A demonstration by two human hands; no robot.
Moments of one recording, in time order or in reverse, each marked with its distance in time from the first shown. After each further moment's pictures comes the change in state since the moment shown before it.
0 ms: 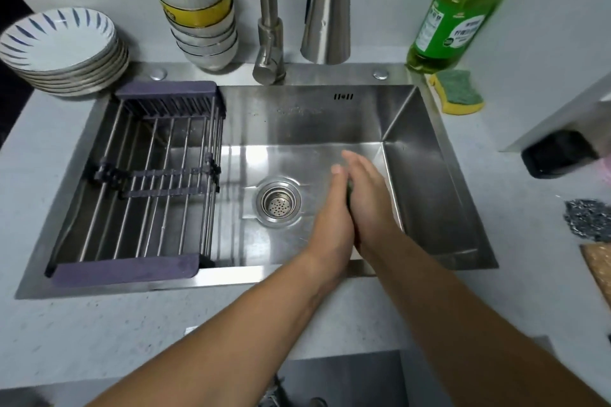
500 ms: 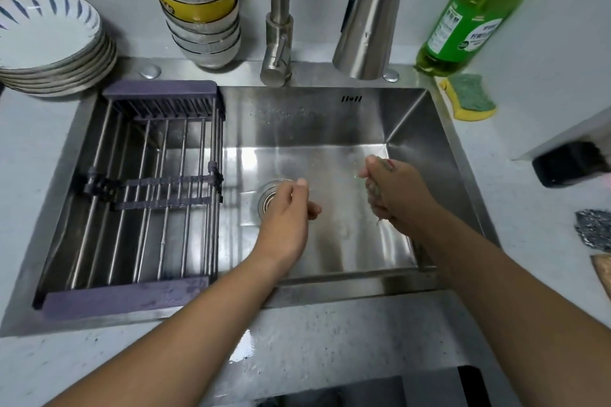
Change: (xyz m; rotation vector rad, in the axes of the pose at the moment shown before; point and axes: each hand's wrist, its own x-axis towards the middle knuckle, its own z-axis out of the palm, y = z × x) left_hand 0.036 0.036 -0.087 0.456 0.176 0.130; right_hand 0.060 -0.009 -0.013 -0.148 -0.127 0.187
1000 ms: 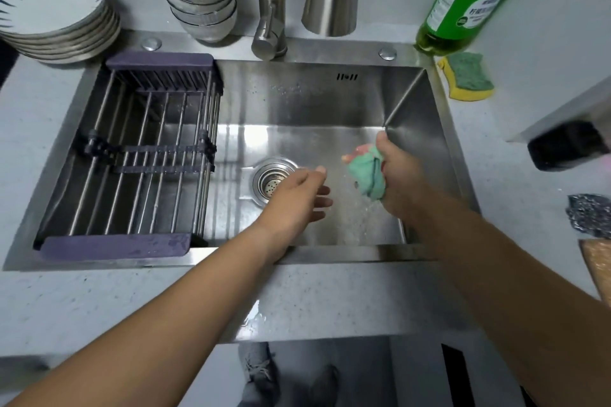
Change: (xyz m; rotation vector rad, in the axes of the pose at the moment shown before) left_hand -0.025 0.005 0.034 -0.098 -0.117 -0.130; right_hand -0.008 0.005 -0.020 0.181 0.010 0.191
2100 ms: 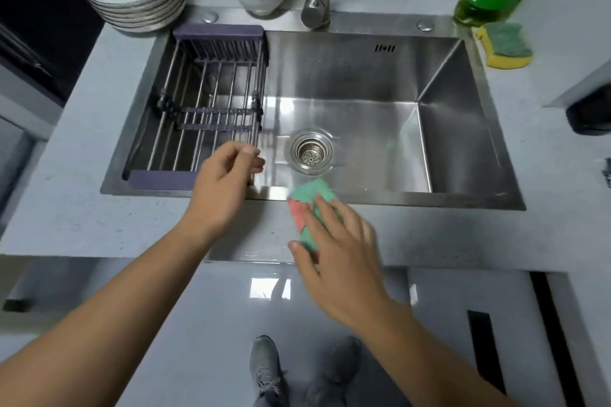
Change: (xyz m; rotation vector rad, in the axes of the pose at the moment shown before) left_hand -0.087 -0.047 -0.126 0.176 0.333 0.381; right_hand -0.170 0.160 0.049 -1.290 -0.025 -0.900
